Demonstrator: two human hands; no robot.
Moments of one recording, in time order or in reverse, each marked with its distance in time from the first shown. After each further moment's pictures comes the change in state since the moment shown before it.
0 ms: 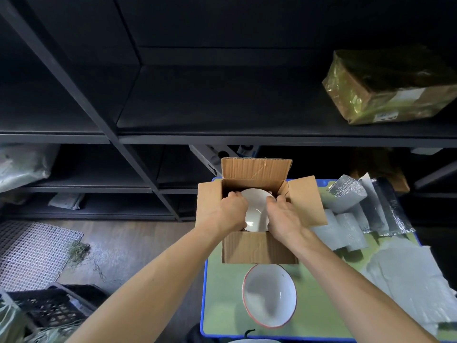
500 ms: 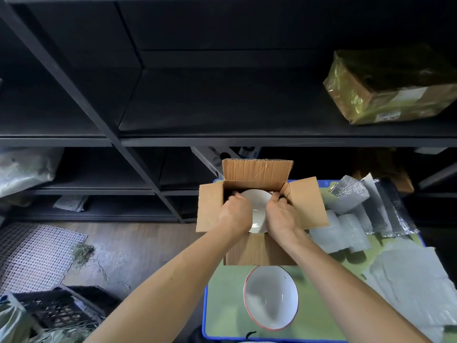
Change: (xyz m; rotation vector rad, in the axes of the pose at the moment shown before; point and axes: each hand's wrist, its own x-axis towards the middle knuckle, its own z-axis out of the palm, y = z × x) left_hand 0.005 0.013 0.014 0.041 0.080 -0.127; right_hand 0.012 -0.010 0.007 0.031 0.056 0.161
